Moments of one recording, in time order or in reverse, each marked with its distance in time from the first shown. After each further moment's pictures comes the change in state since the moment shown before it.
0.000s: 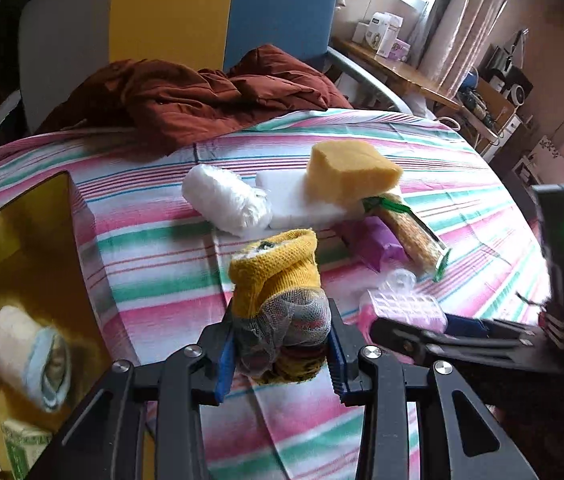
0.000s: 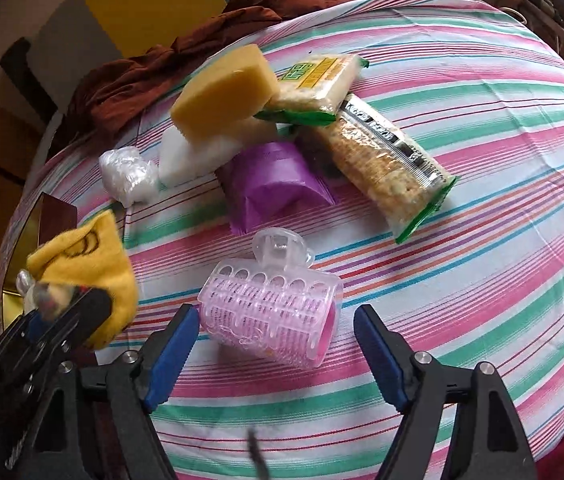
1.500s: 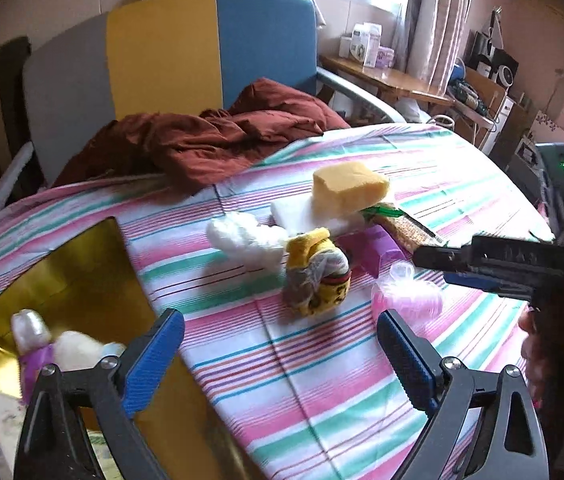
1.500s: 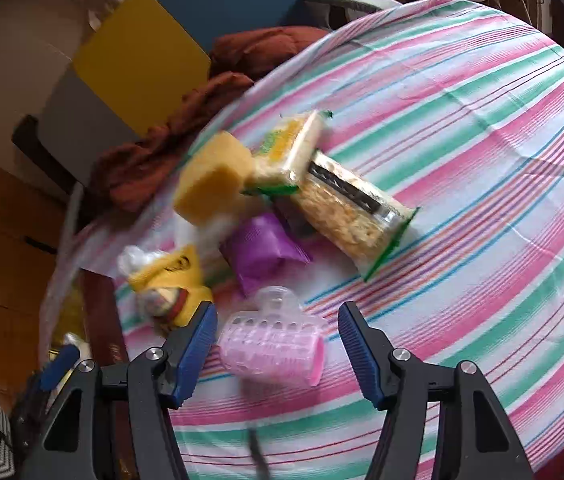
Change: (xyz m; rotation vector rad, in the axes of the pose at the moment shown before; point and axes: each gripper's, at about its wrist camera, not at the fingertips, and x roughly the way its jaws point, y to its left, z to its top) left arm -0.037 -0.005 -0.003 0.122 -0.079 0.080; right arm -0.034 -0.032 0.009 0.173 -0.139 0.139
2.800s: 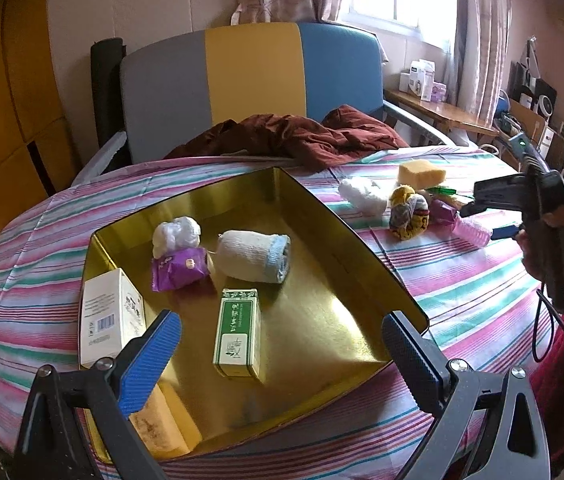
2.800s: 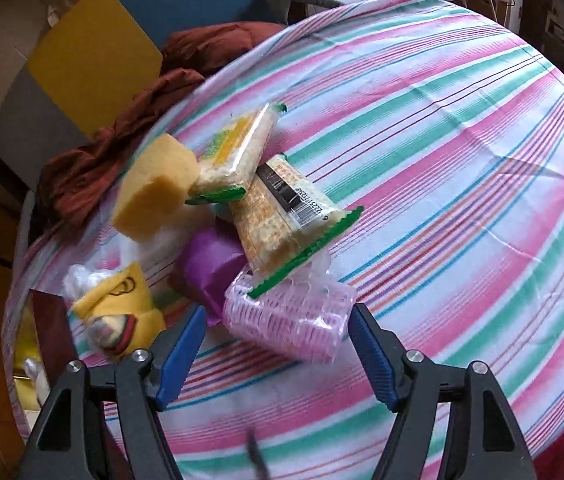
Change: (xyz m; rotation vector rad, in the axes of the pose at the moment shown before) left arm -0.119 0.074 -0.120 -0.089 -0.137 0.203; right arm 0.030 0.004 0.012 0.045 -0.004 -0.201
